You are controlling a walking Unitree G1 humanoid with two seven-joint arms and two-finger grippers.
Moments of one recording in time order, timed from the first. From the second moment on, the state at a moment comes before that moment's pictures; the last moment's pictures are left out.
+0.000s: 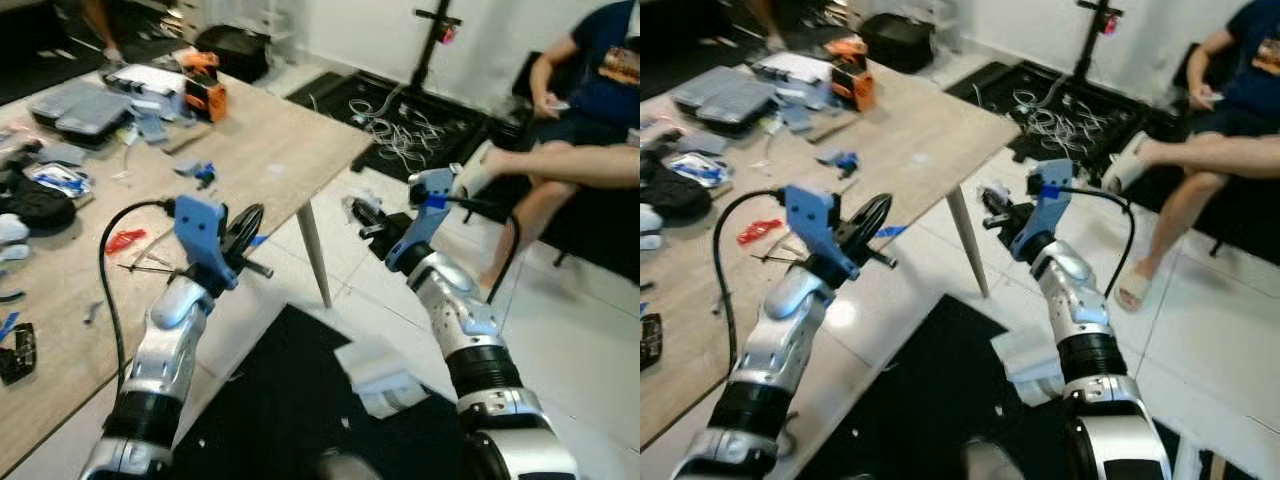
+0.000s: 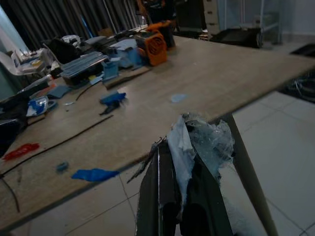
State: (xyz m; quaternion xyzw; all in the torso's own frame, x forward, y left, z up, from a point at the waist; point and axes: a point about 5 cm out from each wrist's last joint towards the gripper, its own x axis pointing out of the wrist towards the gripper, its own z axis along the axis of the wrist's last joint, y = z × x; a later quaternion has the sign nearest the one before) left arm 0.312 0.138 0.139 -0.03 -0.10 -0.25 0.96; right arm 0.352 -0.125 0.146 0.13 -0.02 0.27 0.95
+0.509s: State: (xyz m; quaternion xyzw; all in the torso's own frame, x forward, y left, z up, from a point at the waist) left arm 0.314 0.138 0.141 -0.03 -0.11 -0.25 0.96; right arm 0.356 -0.124 0.152 0.13 -0.02 0.29 0.95
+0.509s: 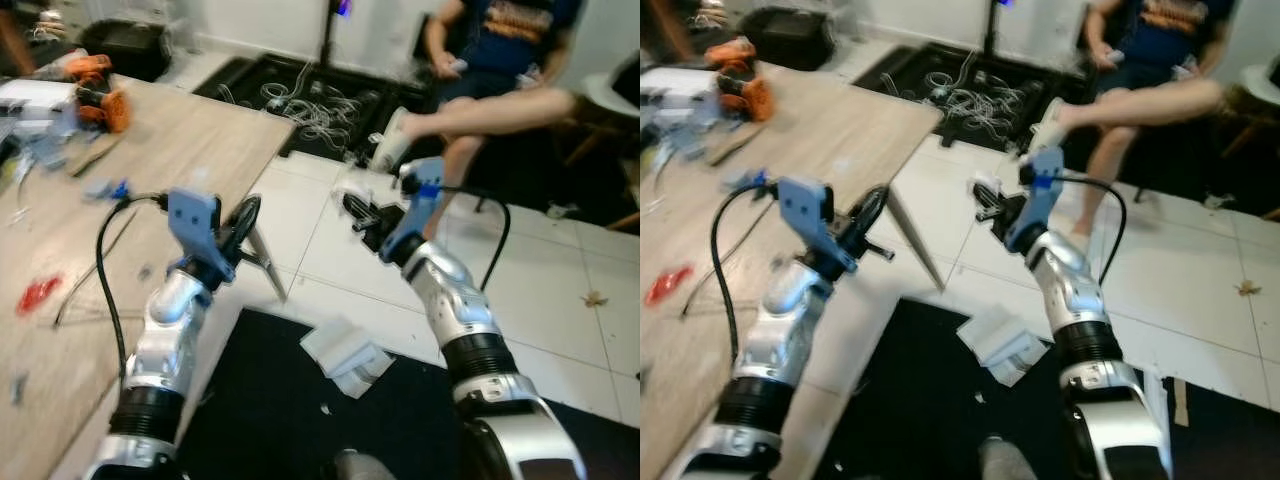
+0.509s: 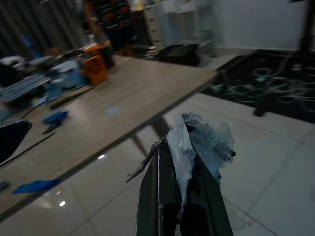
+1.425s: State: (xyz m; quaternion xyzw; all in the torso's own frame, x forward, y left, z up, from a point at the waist) left arm 0.315 0.138 0.138 -0.04 -0.10 -0.25 0.96; right arm 0.356 -0.120 0.149 0.14 -0.02 0.30 0.94
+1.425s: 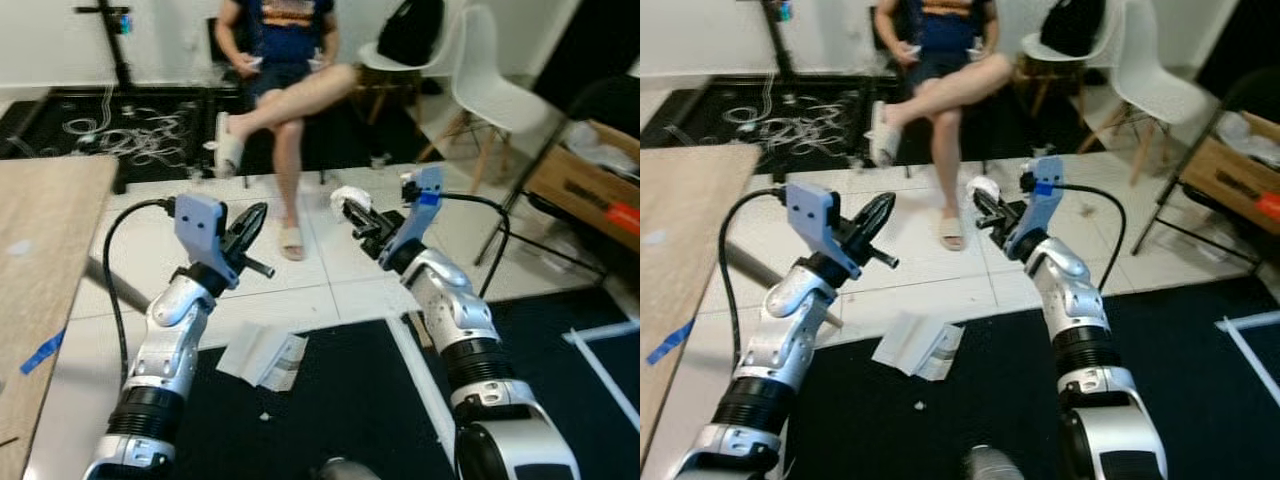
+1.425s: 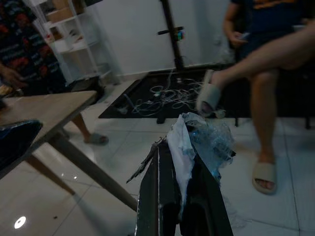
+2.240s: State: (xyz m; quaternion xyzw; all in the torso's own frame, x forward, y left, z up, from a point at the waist) left arm 0.315 0.136 0.140 -0.04 -0.11 -0.26 0.96; right arm 0.357 -0.119 0.150 0.14 -0.02 0.30 0.94
